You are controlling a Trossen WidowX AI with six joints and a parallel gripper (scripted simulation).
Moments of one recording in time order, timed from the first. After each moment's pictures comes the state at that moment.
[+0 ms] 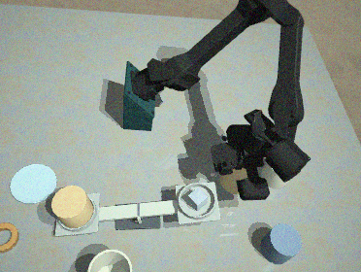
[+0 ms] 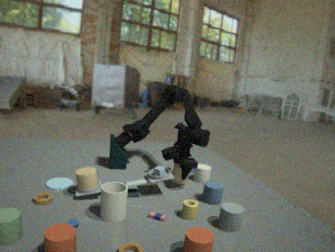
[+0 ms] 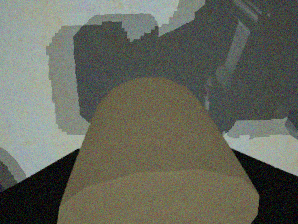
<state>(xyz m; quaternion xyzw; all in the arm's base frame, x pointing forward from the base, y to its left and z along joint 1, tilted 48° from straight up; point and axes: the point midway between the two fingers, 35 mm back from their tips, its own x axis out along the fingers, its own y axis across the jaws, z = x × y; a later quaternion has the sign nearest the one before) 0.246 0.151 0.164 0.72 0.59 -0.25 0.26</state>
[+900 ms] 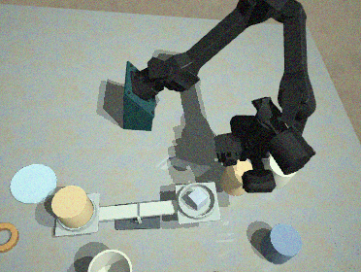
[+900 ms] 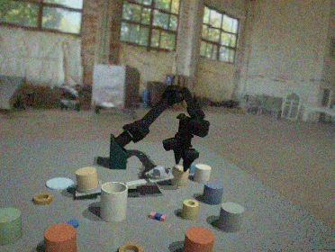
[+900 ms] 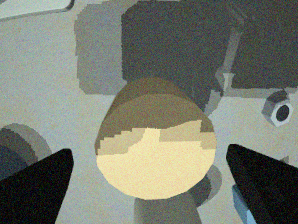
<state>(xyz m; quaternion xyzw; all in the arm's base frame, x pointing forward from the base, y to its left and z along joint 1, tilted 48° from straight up) 0.242 0.120 0.187 0.72 0.59 -0.26 0.26</state>
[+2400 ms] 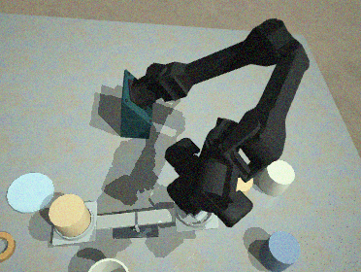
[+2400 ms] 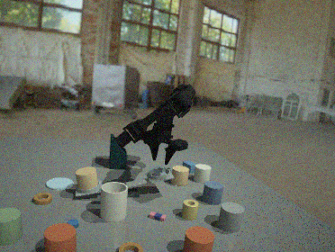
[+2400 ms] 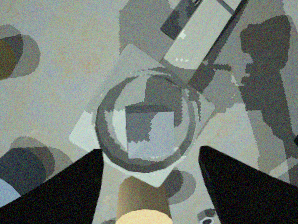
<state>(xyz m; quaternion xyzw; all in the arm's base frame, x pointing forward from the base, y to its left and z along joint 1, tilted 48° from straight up) 0.301 -0.010 0.140 0.61 0.64 -0.07 0.46</state>
